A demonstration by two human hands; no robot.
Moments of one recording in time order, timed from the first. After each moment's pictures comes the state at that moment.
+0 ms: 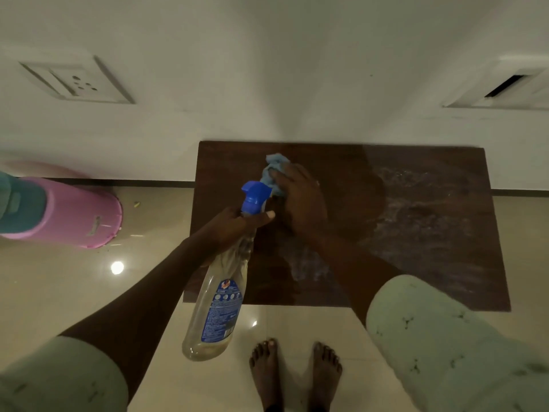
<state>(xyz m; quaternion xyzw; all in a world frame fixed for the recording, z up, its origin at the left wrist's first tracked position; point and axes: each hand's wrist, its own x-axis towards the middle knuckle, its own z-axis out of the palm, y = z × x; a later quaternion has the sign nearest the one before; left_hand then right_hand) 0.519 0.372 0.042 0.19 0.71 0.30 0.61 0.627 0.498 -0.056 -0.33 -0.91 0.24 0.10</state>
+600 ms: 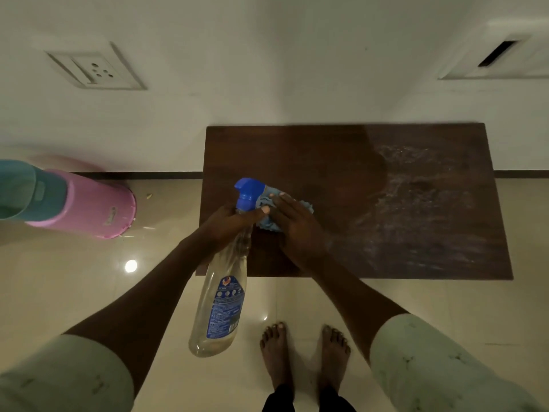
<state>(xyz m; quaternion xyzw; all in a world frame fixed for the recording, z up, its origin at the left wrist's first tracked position) 0.539 0.329 0.059 0.17 0.72 0.32 0.59 0.687 0.409 -0.056 -0.25 -0.93 0.25 0.13</state>
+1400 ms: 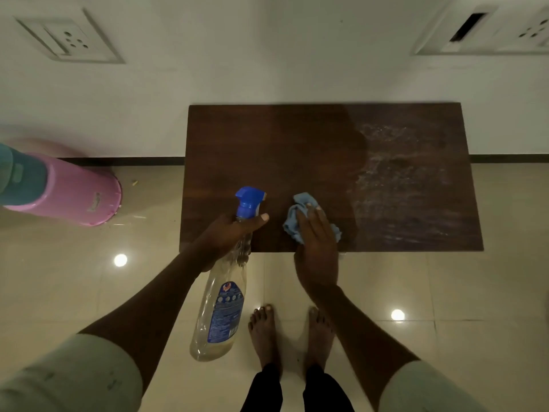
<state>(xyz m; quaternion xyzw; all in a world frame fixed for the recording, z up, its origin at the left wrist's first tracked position) 0.592 0.302 0.039 0.15 0.72 0.31 0.61 0.773 0.354 -0.051 -0.45 -0.85 0.24 0.15</state>
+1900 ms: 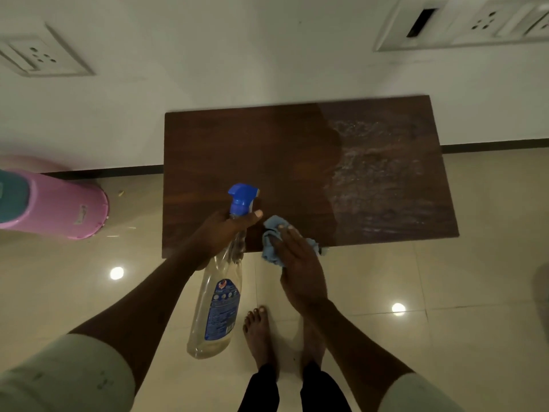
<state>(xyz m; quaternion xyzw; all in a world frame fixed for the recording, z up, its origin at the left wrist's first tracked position) 0.612 0.320 0.048 0.18 0.70 0.32 0.61 0.806 0.334 -0.051 -0.37 -0.88 0.27 0.15</state>
